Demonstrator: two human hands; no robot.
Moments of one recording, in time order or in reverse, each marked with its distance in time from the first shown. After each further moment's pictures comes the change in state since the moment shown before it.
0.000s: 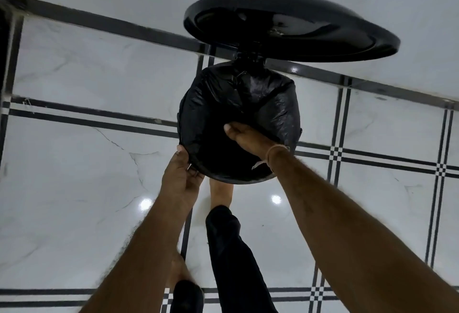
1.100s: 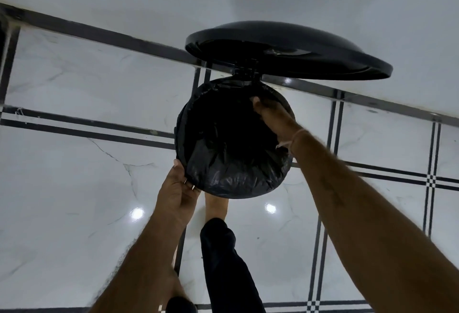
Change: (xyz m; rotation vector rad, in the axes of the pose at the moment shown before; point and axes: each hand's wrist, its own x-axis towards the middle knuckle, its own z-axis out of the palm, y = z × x) left_hand 0.001 -0.002 0.001 -0.072 -0.039 -0.014; right_hand 0.028 -0.003 -0.077 0.267 0.342 0.034
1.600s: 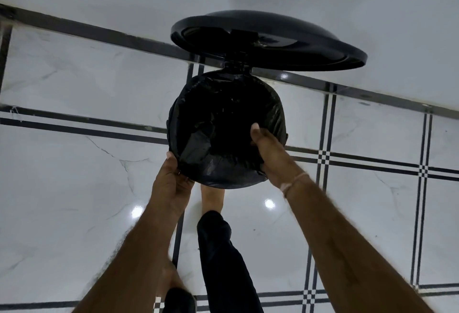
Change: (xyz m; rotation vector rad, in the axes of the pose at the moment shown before) left_hand 0.001 -0.001 0.002 0.038 0.005 0.013; right_hand -0.099 0.037 0.018 0.391 -0.023 0.175
